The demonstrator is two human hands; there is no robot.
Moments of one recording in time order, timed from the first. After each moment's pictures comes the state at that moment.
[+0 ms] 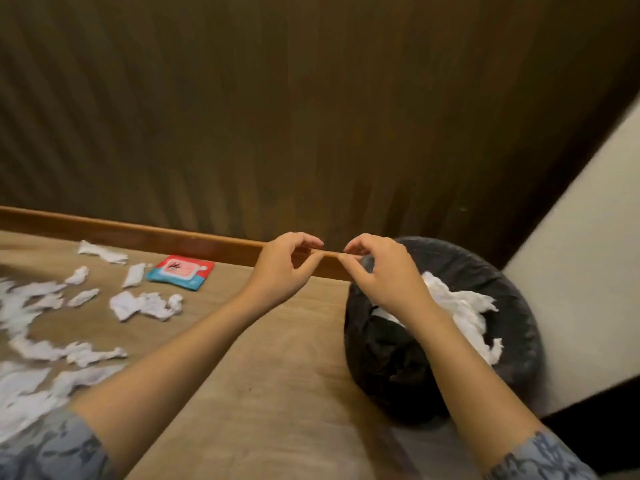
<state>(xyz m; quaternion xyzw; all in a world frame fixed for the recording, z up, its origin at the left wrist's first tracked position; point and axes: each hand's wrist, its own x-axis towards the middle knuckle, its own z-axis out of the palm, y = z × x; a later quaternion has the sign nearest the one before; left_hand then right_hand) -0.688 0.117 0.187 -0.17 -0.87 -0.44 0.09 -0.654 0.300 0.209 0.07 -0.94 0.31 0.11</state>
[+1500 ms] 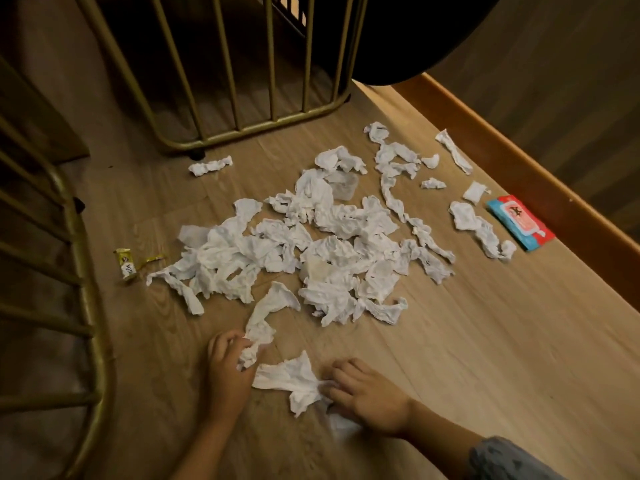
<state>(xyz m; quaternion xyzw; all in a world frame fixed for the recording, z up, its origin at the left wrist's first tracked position) -0.245 -0.308 -0.110 0.46 -0.81 -0.26 0.26 -0.450 -0.126 -0.078 0.80 -0.59 0.06 -0.08</state>
